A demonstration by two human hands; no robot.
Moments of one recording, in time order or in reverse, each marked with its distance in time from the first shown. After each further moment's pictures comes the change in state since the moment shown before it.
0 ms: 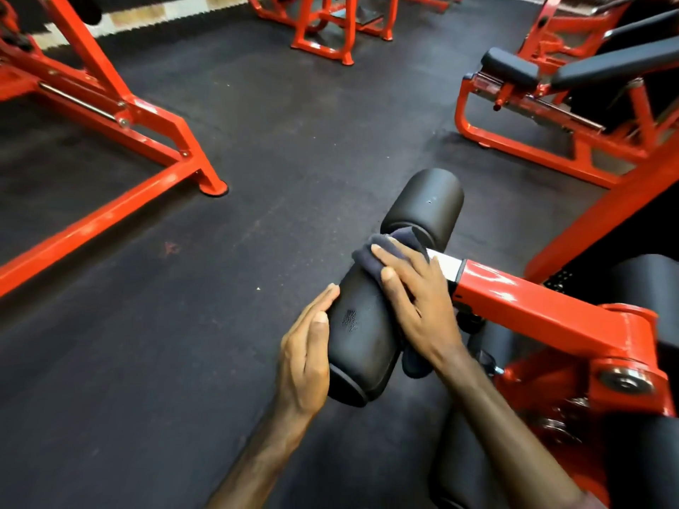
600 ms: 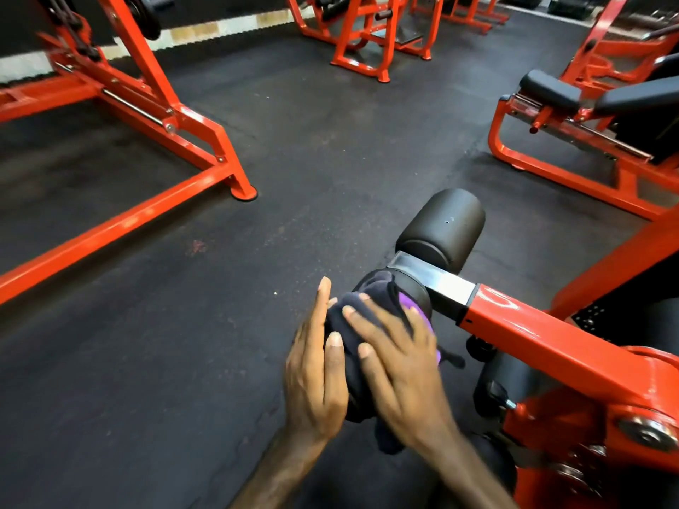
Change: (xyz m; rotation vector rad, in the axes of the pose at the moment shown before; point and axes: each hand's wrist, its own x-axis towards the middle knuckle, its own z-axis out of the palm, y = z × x) left_hand -0.015 0.021 0.020 0.220 0.185 0.264; right_hand -0.052 -0.028 0.001 -0.016 -0.129 -0.240
